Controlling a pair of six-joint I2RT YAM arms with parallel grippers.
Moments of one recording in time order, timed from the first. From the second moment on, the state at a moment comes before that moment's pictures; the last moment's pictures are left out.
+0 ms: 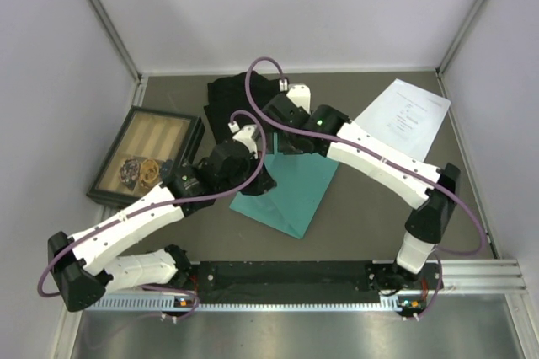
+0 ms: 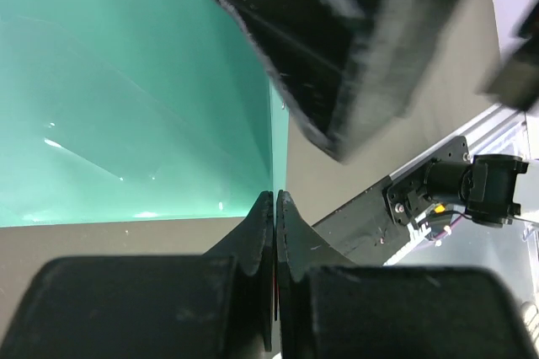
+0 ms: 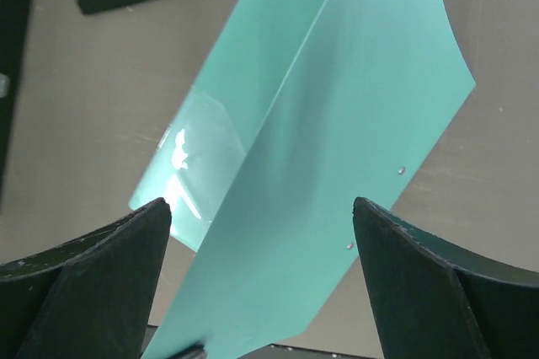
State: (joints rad) left arm -0.87 1.07 0.98 -0.53 -0.01 -0.72; right arm 0.98 1.72 1.82 -1.05 0.50 0.76
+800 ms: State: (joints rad) left arm -0.91 1.04 0.97 -0.50 0.01 -0.72; right arm 0.94 1.69 1.70 -1.00 0.40 0.82
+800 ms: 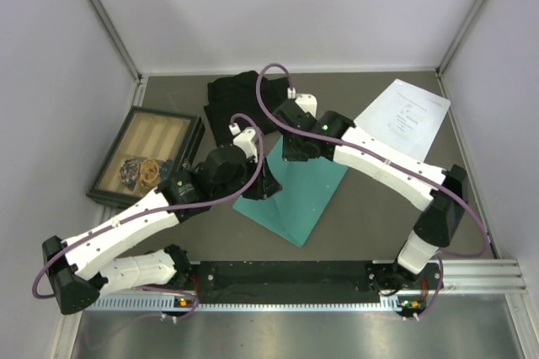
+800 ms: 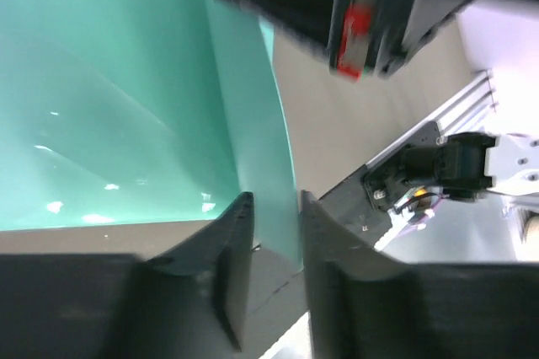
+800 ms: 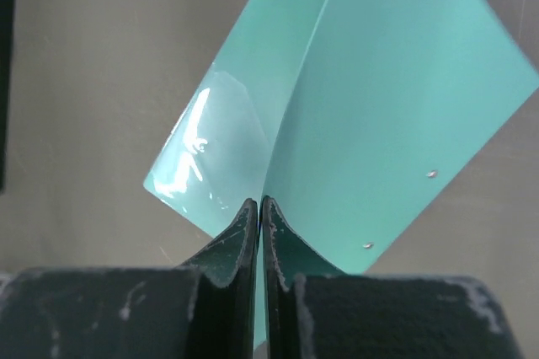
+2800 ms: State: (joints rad) left arm -0.90 1.99 1.26 -0.08 0.09 -0.82; right arm 0.28 1.16 1.05 -0.83 0.14 0.45
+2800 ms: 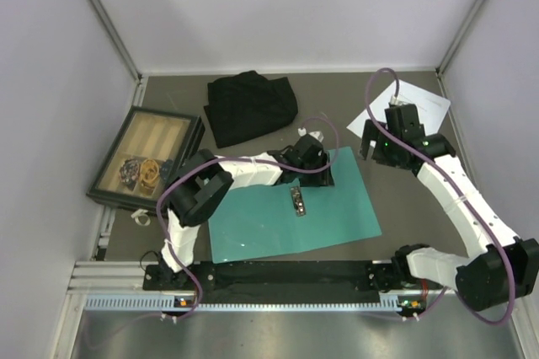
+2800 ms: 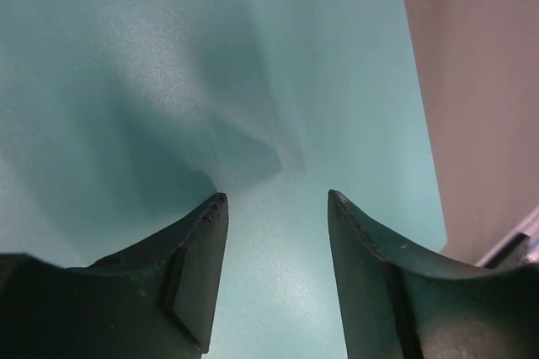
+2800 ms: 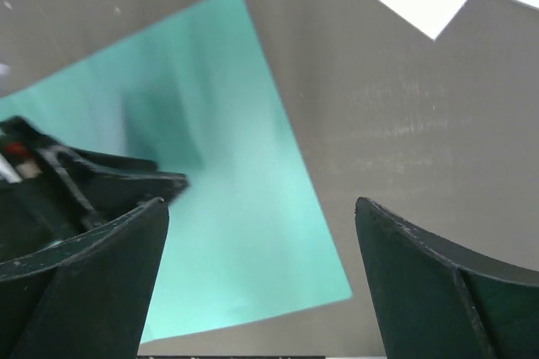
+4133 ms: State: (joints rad) left arm -0.84 2.83 2.29 0.38 0.27 -1.19; right arm -0.31 1.80 1.25 -0.45 -0.14 0.47
